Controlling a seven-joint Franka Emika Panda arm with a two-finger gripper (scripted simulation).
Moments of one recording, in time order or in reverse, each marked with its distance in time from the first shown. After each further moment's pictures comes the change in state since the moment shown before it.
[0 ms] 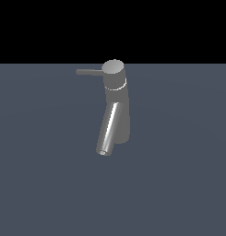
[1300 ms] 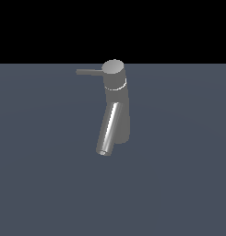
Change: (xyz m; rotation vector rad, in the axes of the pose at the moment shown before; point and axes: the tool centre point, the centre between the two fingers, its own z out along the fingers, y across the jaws) arm 0.043 -0.069 0.076 0.164 0.190 0.576
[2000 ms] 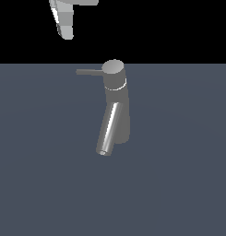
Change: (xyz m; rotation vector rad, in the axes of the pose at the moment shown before) arm 0.021 -0.046 0.050 0.105 0.119 0.356
